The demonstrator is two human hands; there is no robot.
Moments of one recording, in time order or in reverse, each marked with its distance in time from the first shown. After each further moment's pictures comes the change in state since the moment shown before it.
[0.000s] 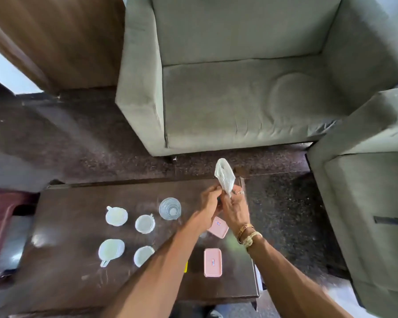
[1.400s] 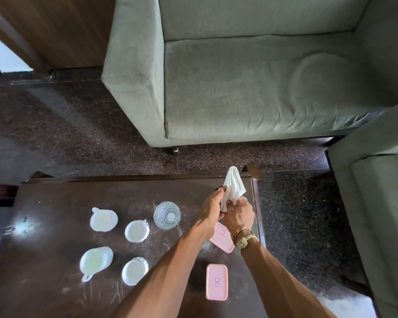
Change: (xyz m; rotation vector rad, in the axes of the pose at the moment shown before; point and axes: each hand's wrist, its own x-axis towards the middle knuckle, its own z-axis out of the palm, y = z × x) left_hand 0.124 -0.058 -0.032 0.074 0.029 -0.082; right_hand 0.084 0.078 0.059 -0.093 0.154 0.303
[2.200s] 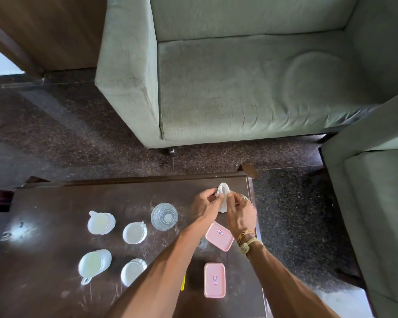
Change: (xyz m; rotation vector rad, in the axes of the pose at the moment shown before) left_hand -0.013 0.016 -0.009 0.567 0.136 0.297; right_hand -0.003 0.002 -0.022 -0.114 0.033 -0.336
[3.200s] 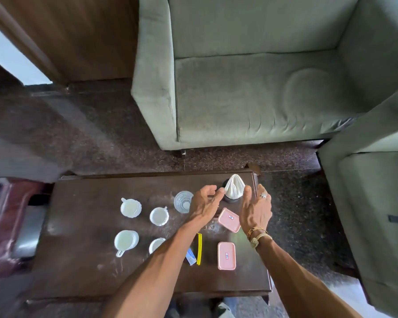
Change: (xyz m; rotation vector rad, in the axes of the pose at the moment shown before) left_hand -0.092 0.014 -0.078 0.035 -0.050 0.100; right_hand -0.075 -0.038 -0.036 -0.074 0.197 0.119
